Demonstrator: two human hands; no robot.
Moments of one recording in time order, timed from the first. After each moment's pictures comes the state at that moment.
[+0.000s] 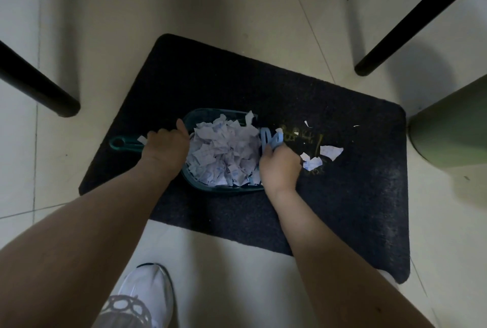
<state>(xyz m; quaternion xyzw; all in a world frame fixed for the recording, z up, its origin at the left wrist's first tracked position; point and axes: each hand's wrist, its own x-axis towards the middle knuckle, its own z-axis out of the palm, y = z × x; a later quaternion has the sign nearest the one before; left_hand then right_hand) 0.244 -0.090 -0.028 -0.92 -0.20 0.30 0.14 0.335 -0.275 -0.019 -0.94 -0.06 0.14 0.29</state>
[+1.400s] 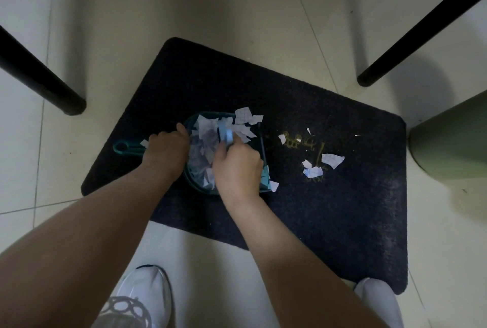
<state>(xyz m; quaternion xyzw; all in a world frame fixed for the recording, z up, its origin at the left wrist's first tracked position) 0.239 -0.087 -0.024 -0.93 -0.25 0.28 0.06 0.283 -0.216 0.017 -0.92 -0.21 0.11 0.30</state>
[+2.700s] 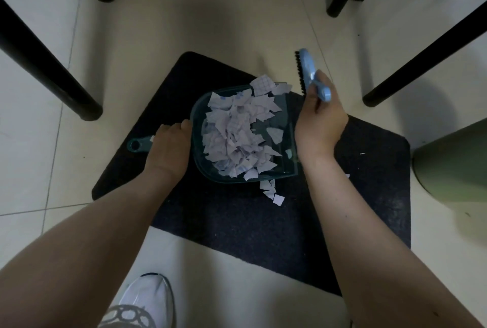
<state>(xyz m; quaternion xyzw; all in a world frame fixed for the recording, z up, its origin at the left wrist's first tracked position) 0.229 -0.077 0.006 -0.94 -0.32 0.07 -0.06 0.390 -0.223 0.070 -0.86 -0.13 -0.09 0.48</state>
